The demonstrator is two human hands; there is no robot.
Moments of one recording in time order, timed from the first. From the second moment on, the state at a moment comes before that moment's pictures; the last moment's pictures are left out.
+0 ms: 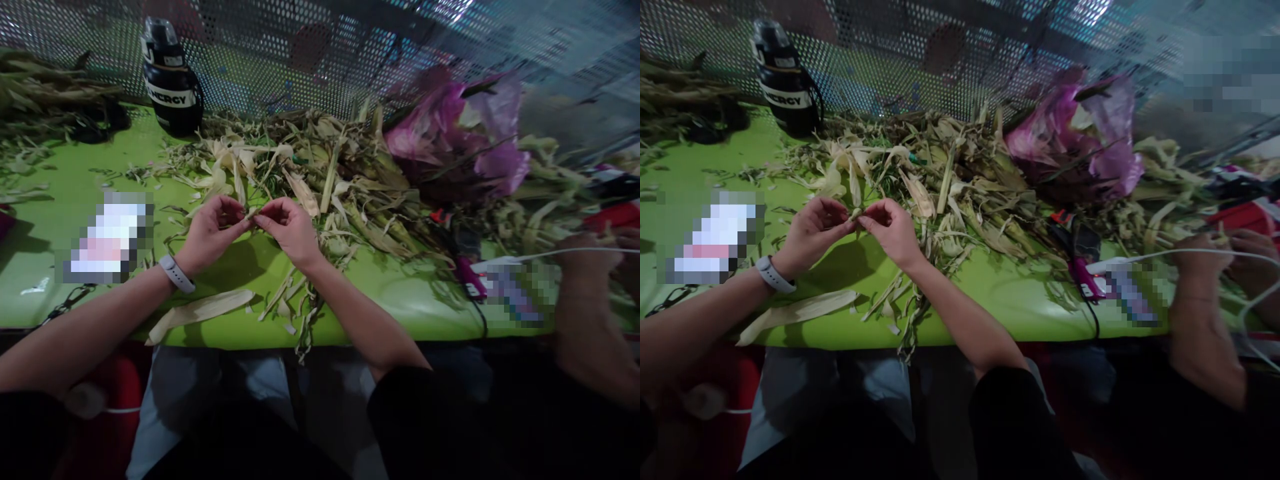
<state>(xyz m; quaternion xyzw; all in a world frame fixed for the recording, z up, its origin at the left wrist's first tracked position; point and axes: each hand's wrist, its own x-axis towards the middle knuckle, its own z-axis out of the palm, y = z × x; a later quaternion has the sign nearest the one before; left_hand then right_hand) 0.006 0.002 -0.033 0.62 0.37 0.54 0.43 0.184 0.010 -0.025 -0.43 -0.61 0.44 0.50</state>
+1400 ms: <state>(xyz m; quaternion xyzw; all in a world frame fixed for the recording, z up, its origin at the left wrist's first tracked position) -0.004 0.002 -0.030 0.86 0.34 0.36 0.14 0.198 0.017 -0.020 -0.44 -0.72 0.33 0.42</state>
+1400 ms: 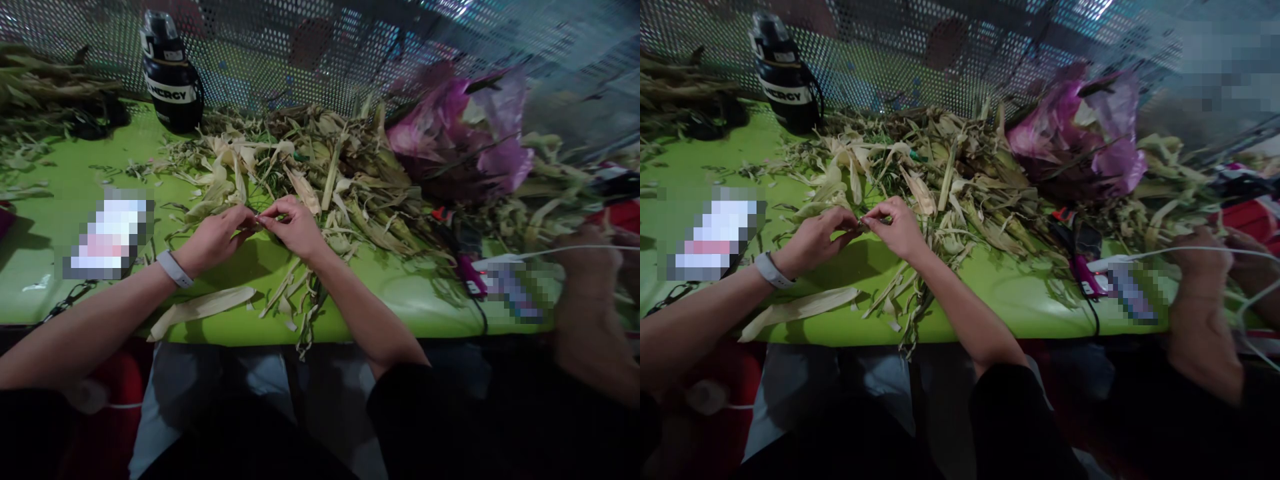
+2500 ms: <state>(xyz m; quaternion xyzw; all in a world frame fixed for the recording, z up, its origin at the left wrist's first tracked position) 0.001 -0.006 -0.010 0.62 0.33 0.37 0.61 0.194 0.018 -0.018 -0.39 -0.65 0.46 0.47</state>
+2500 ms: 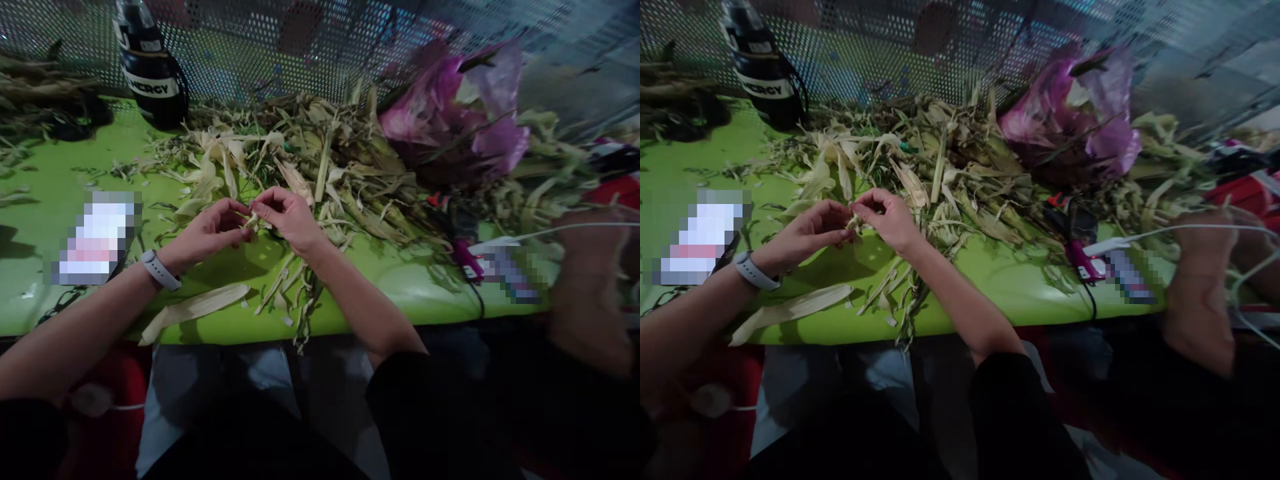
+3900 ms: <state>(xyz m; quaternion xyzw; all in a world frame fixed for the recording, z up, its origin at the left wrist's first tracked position) 0.001 -0.008 -0.003 0.60 0.33 0.29 0.67 0.189 0.007 -0.011 -0.42 -0.75 0.26 0.45</state>
